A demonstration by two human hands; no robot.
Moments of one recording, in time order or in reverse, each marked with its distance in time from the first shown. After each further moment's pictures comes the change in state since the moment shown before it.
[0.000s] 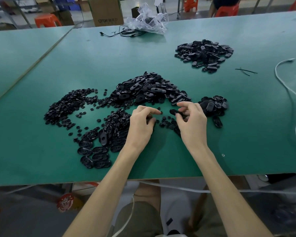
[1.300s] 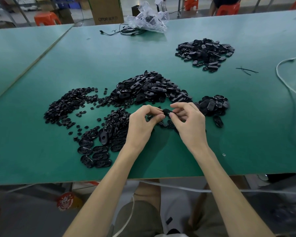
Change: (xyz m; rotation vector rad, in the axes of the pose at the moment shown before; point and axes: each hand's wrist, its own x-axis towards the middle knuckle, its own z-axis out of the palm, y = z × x) left_hand -0.001 0.001 0.000 -0.207 0.030 0.009; right_hand -0.001 -0.001 -0.001 0.122 -0.076 -0.062
